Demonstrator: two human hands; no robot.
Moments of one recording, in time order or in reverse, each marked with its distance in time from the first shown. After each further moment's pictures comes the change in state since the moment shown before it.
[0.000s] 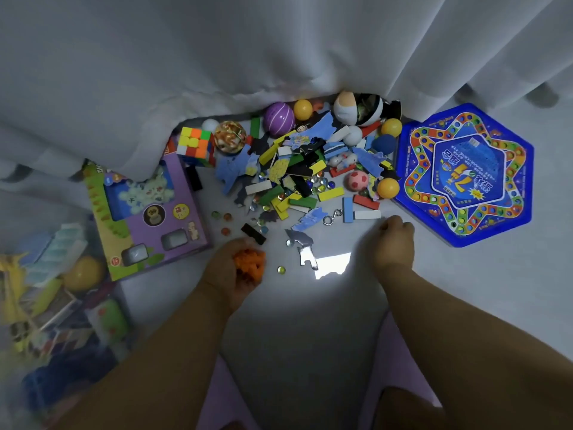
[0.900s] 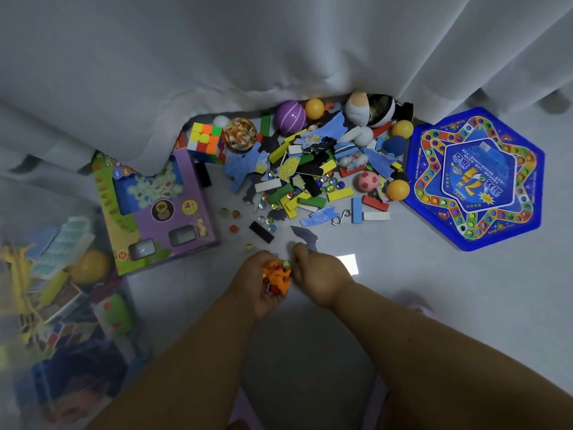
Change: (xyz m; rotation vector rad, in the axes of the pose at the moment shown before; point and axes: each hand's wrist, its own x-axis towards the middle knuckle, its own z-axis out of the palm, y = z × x) left_hand -0.004 -0.024 0.013 -0.069 0.029 -0.212; right_hand -0.075 -0.051 0.046 -0.304 -0.546 -0.773
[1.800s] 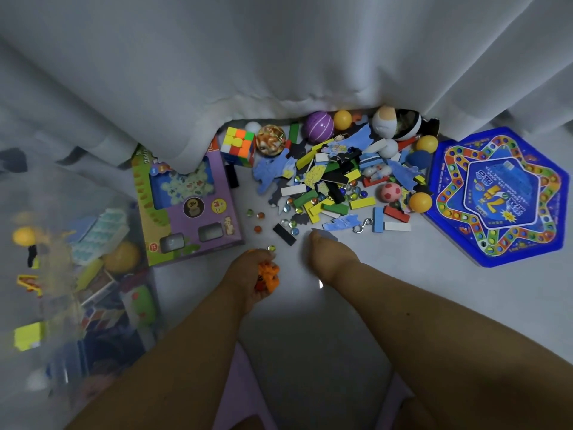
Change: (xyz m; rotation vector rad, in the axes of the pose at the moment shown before) left_hand -0.006 0.030 -0.043 0.214 0.068 0.200; right_hand 0.041 -0.024 -0.020 -0.047 -0.115 0.252
